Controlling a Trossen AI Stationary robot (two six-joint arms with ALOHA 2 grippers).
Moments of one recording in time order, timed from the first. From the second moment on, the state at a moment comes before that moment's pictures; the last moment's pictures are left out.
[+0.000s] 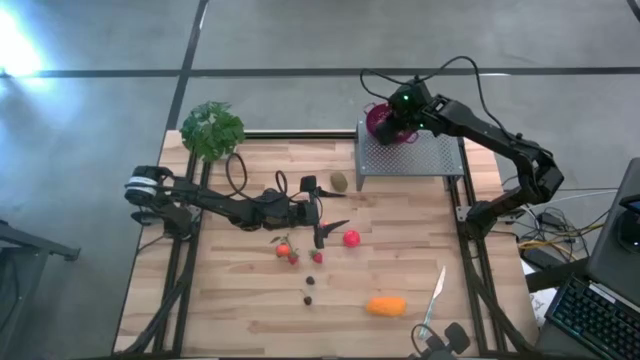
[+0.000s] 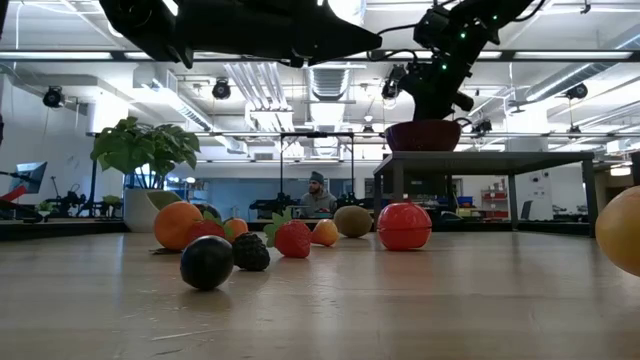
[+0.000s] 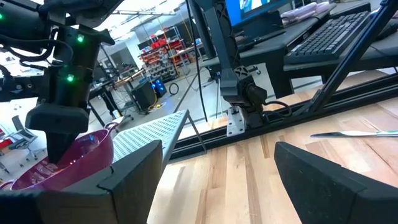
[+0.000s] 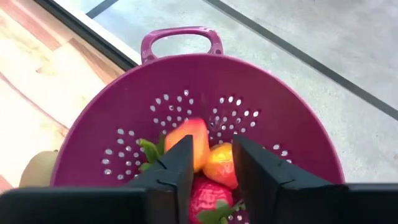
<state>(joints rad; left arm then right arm) -0.08 1.62 0.85 0.83 -0.25 0.39 -0.74 1.45 1.27 -0.63 0.14 0.10</state>
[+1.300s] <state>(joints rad) -0.08 1.61 0.85 0.60 -0.25 0.33 -0.08 0.95 0.85 -0.67 0.37 0.40</state>
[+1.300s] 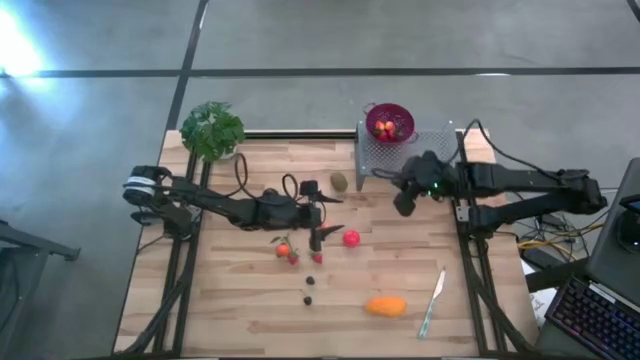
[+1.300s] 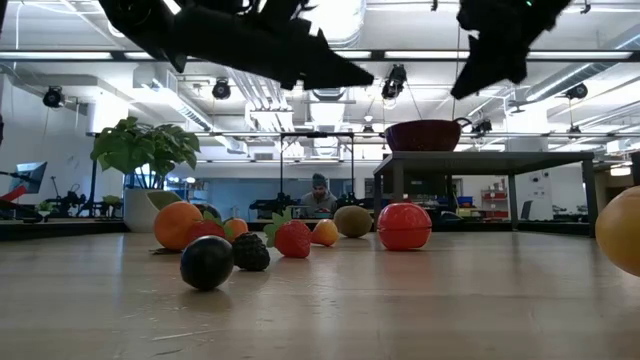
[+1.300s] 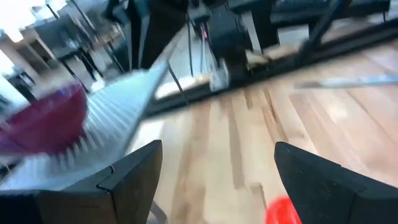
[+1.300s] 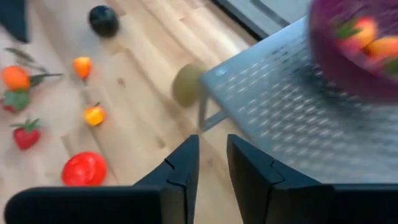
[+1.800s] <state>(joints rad) -0.08 1.45 0.85 -0.09 -0.21 0.01 0.00 0.87 0.53 -0.23 0.37 0.32</state>
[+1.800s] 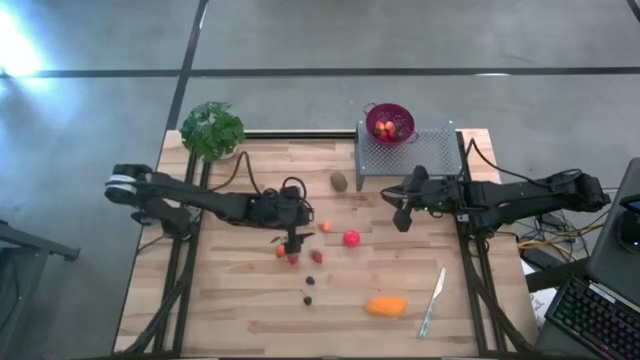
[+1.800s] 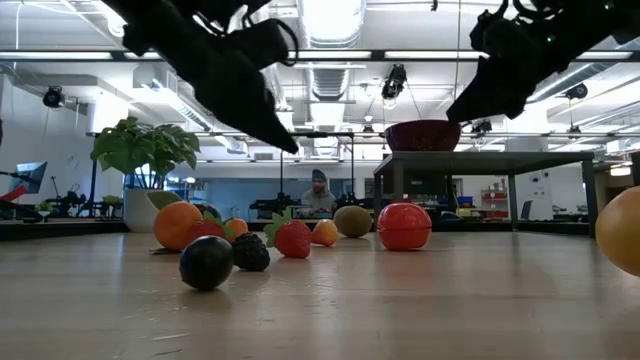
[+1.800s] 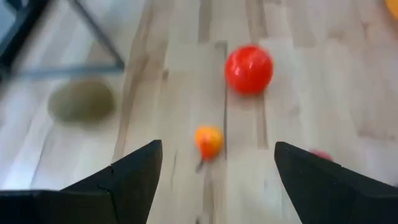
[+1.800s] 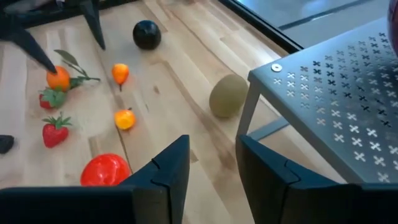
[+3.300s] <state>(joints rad) 0.08 1.59 0.85 -0.36 -0.07 0.09 0.00 0.87 0.54 -0.17 0.37 0.25</state>
